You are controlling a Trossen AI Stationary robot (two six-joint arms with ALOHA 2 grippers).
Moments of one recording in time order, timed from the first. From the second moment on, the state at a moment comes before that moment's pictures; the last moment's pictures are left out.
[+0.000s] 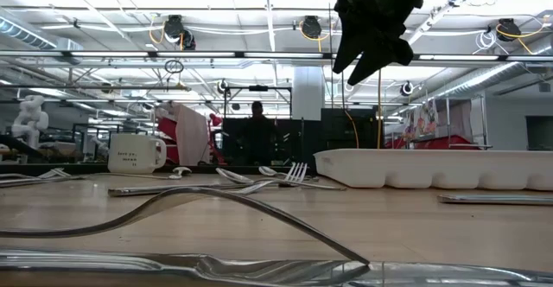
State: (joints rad) left arm -1.13 1.60 0.88 -0.67 0.01 -1.30; right arm 0.03 1.45 1.14 -0.66 0.29 0.69
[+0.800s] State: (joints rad) left arm -0.58 1.45 1.04 -0.90 0.01 -0.08; right arm 0.07 1.45 1.14 -0.61 0.06 0.31
